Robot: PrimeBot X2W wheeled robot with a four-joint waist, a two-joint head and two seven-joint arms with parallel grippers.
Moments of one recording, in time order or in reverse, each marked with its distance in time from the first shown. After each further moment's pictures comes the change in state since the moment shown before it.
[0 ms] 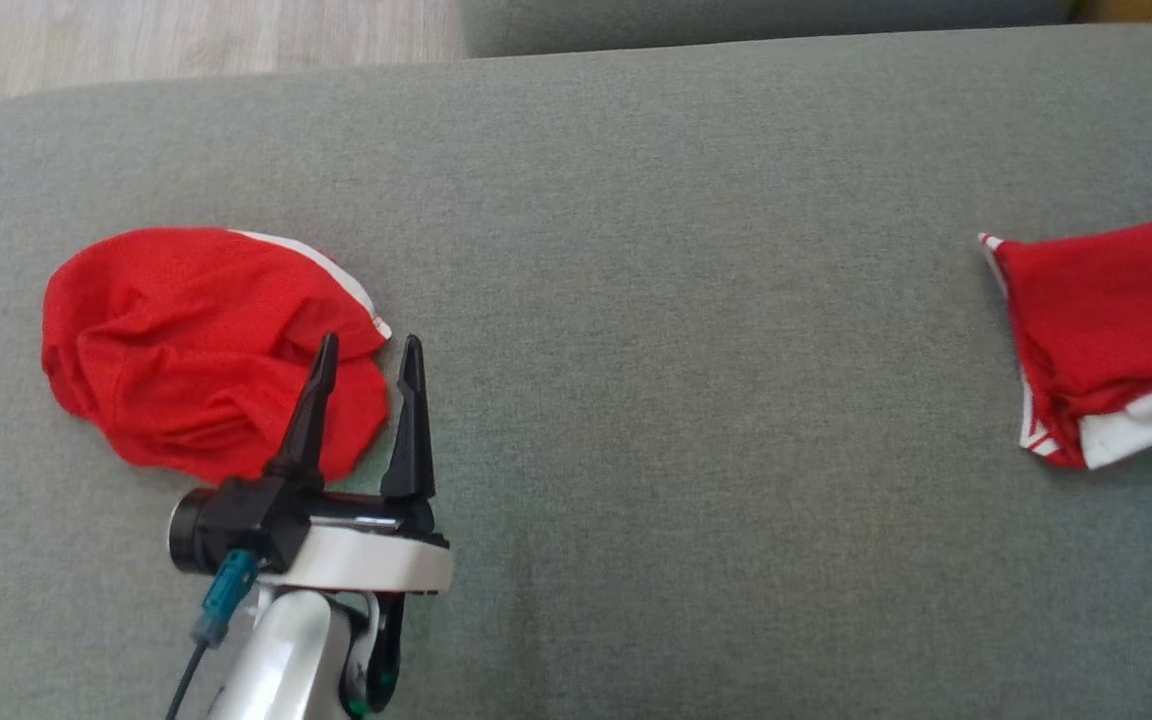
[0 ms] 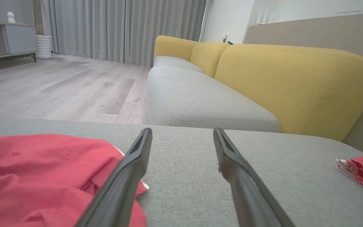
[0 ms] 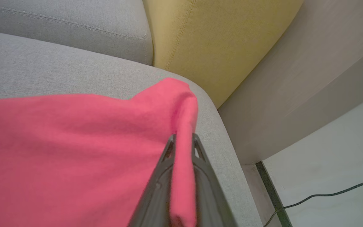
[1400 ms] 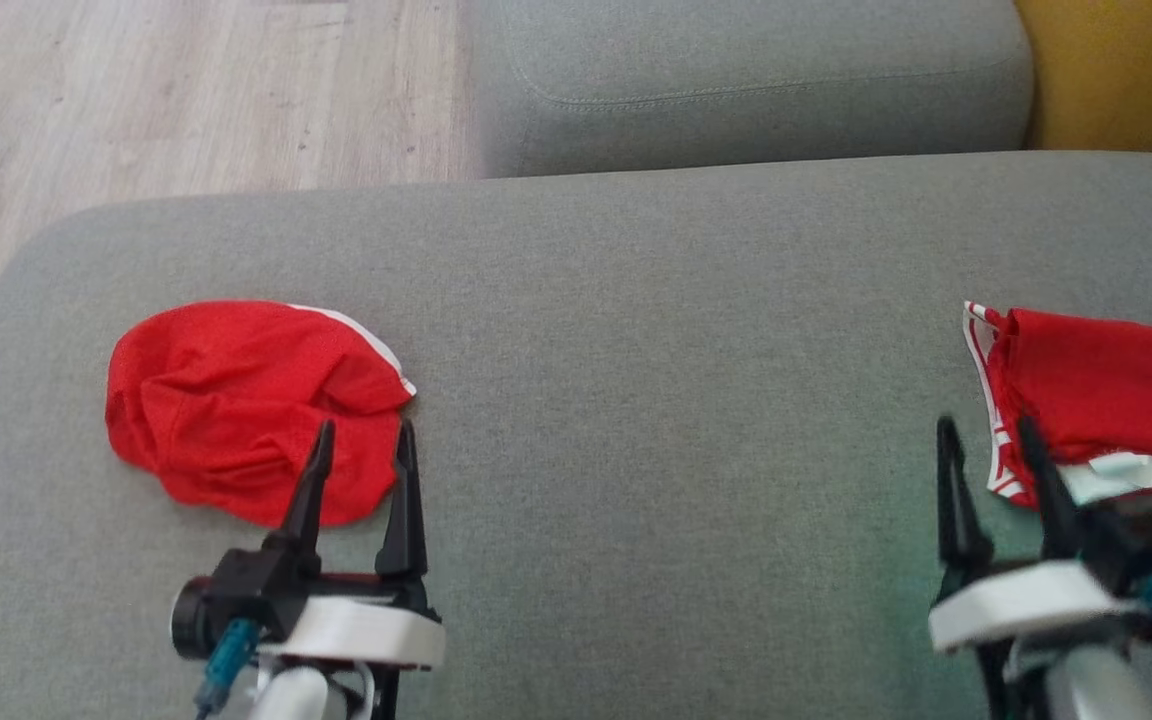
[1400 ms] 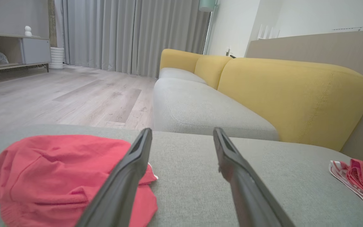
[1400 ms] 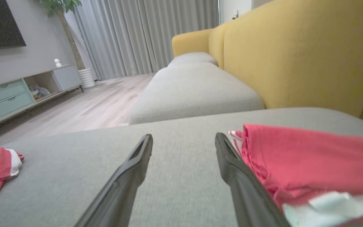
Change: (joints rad) left arm 0.109 0.001 0.016 0.021 -0.010 0.000 0.000; right arm 0.486 0.479 0.148 -0.566 0.220 0.000 -0.197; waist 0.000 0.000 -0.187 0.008
